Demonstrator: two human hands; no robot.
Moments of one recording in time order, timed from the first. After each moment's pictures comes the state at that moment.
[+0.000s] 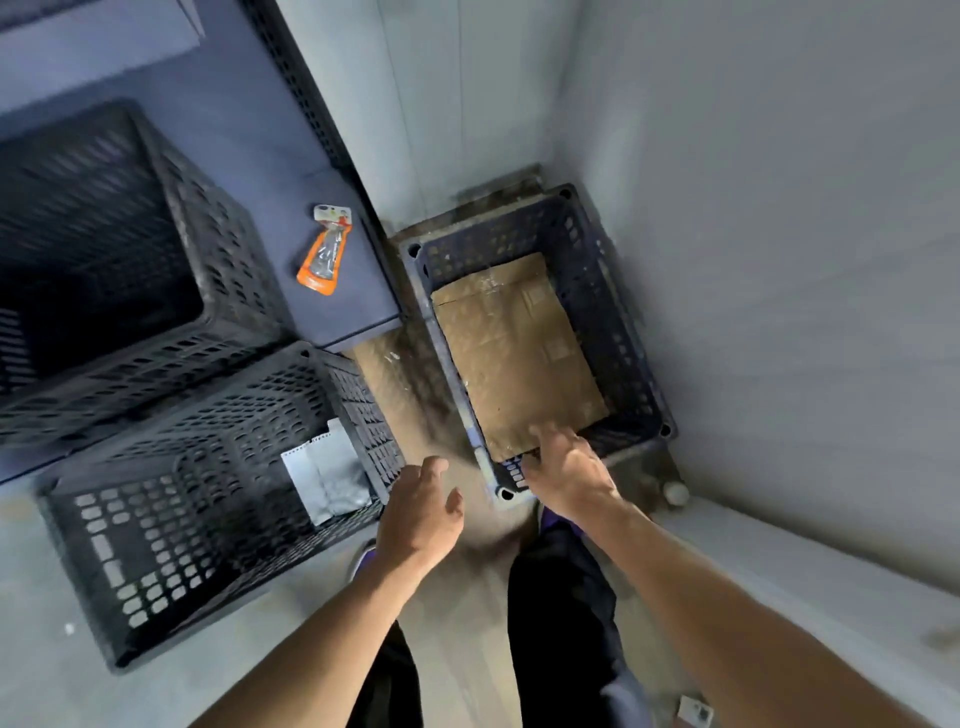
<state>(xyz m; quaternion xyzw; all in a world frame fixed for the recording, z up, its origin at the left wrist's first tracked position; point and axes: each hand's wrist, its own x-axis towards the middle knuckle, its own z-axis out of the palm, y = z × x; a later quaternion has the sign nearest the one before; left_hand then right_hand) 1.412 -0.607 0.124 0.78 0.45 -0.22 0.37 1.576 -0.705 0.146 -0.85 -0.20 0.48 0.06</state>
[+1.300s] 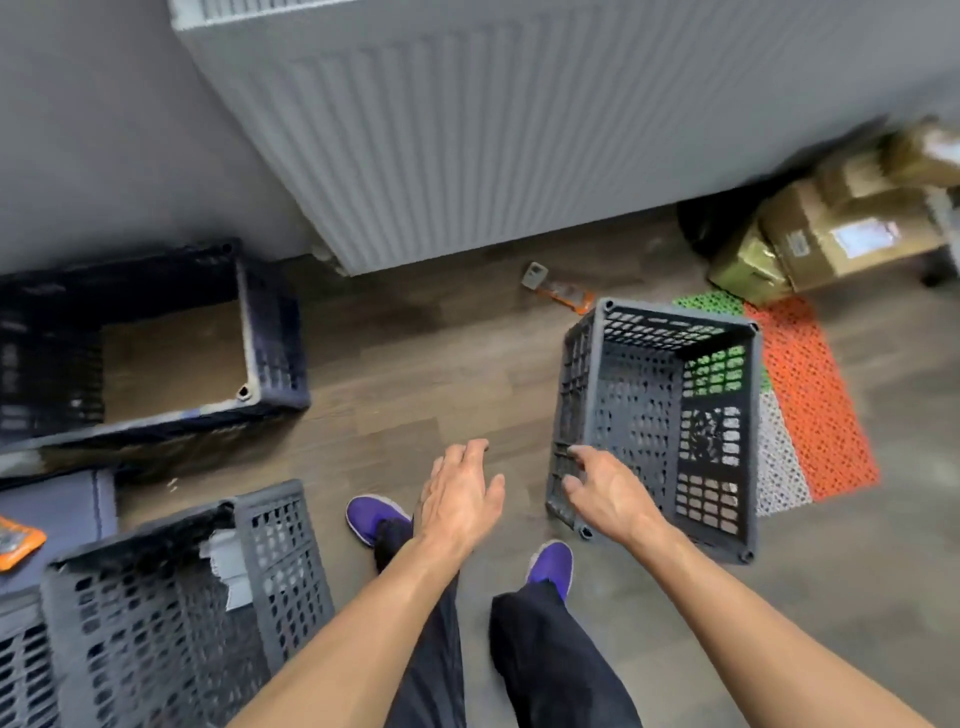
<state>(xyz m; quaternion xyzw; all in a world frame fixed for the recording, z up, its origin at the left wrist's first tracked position) 1.120 -0.896 0.224 0.87 -0.22 -0.41 0.16 1.011 -1.052 0.222 -0.78 0.42 0.32 0.34</state>
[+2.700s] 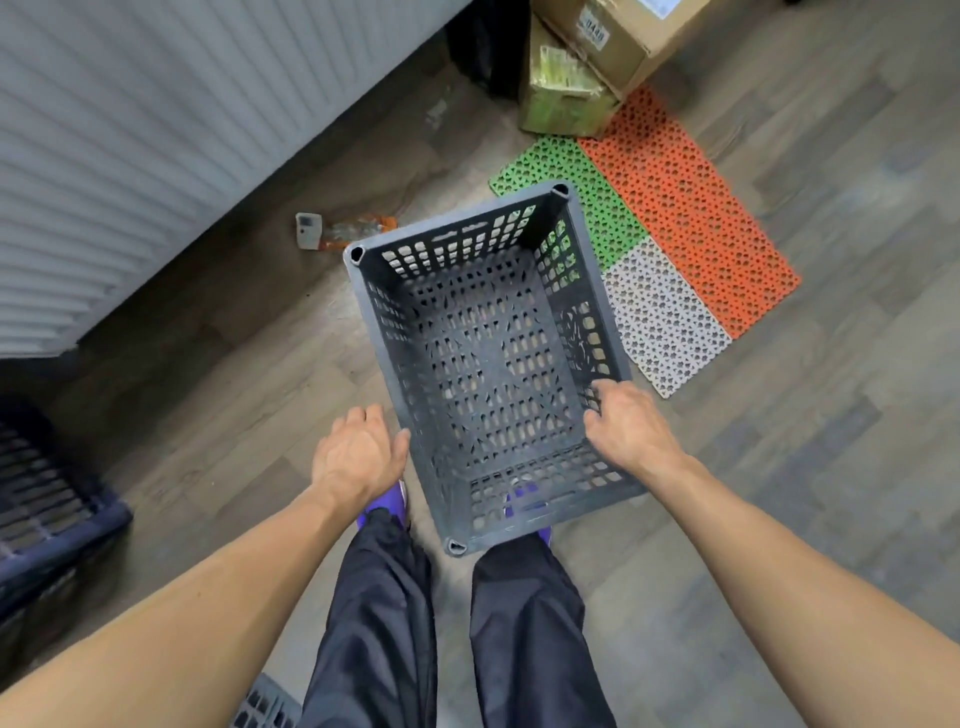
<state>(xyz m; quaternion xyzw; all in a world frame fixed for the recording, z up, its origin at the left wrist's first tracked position) 1.064 -1.133 0.050 0.79 -0.40 -0.42 -0.17 0.814 -1.284 0.070 -0.67 0.60 0.30 0.32</state>
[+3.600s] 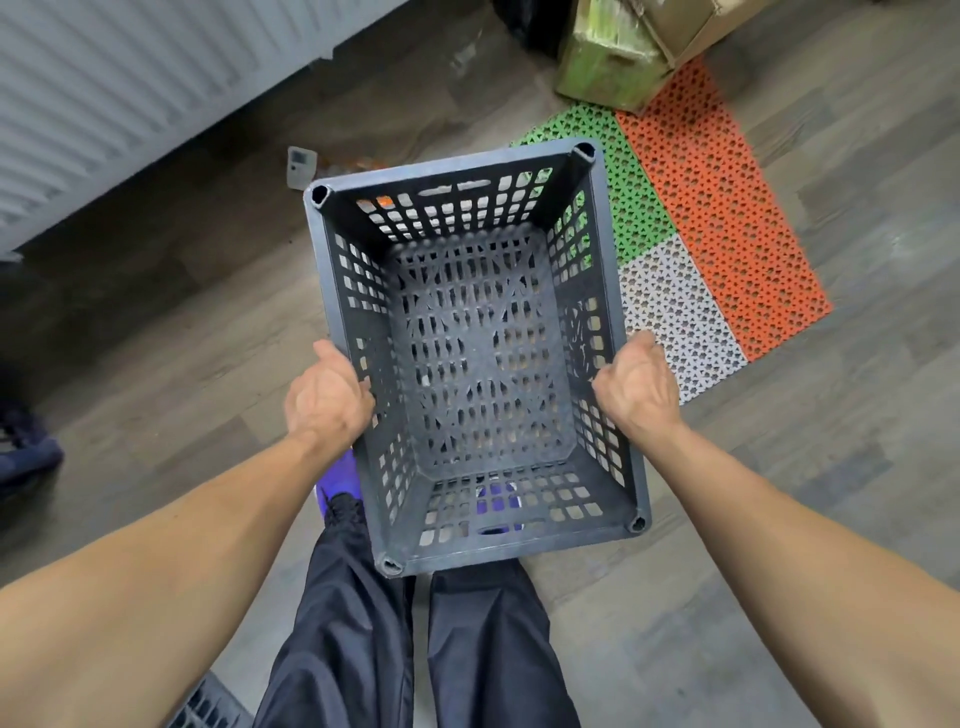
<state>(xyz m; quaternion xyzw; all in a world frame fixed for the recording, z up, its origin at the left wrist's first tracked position) 1.050 -1.151 -0.017 0.91 -0.23 -0.34 -0.03 0.814 -1.326 0.002 -0.66 0.67 0.23 0.26</state>
